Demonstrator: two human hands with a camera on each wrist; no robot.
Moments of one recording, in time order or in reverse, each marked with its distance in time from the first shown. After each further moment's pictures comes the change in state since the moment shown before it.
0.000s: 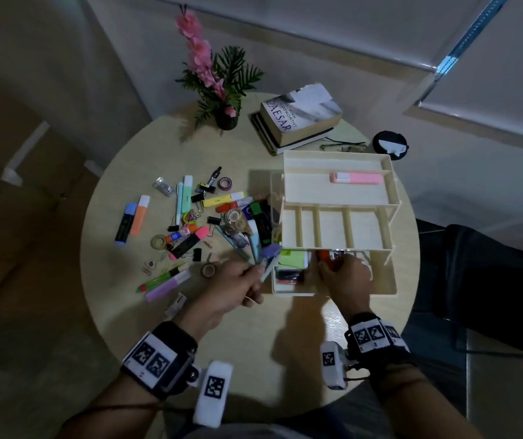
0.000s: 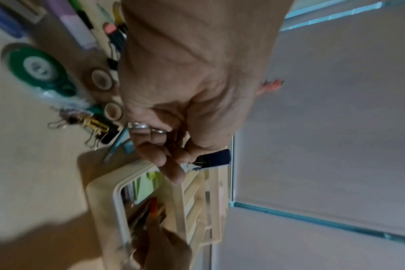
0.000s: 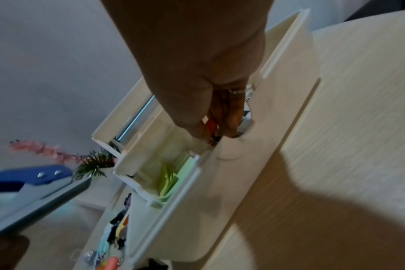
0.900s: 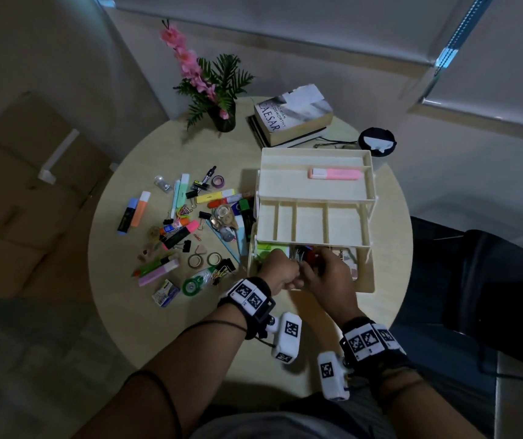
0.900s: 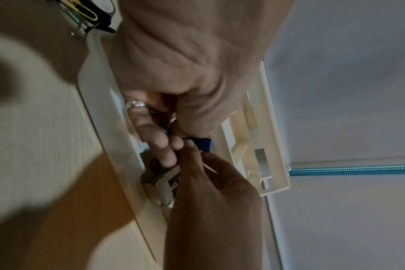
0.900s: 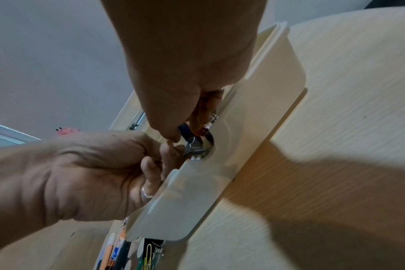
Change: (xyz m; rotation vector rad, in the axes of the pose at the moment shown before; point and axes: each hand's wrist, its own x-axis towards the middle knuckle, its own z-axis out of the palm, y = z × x) left_hand 0.084 0.022 0.156 0.224 0.252 -0.245; right_hand 0.003 0.040 -0.024 0.280 -0.141 -0.411
